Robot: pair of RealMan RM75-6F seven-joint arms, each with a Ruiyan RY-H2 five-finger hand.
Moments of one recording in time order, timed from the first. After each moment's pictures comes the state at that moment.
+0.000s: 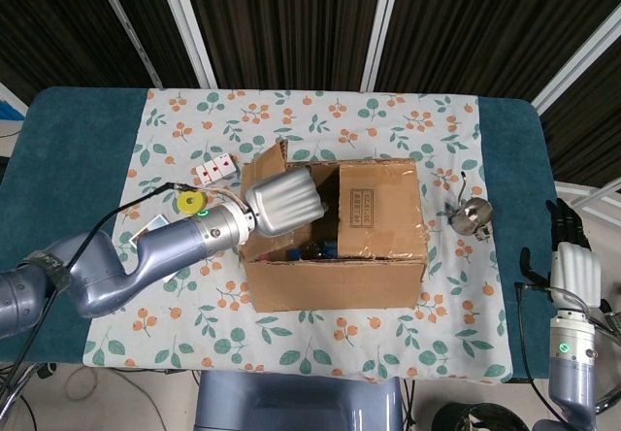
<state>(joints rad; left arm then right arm) -1.45 -0.91 -0.15 -1.78 1.24 0.43 0.42 0.20 -1.33 0.24 -1.54 -1.20 1.46 -0.01</state>
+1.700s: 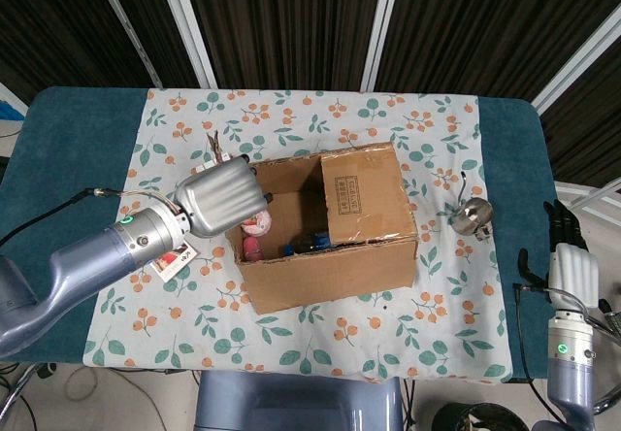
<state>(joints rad) -1.34 -0.58 -0.16 -2.00 1.22 0.42 0.43 0.19 -1.33 0.26 -1.55 -1.21 1.44 -0.01</state>
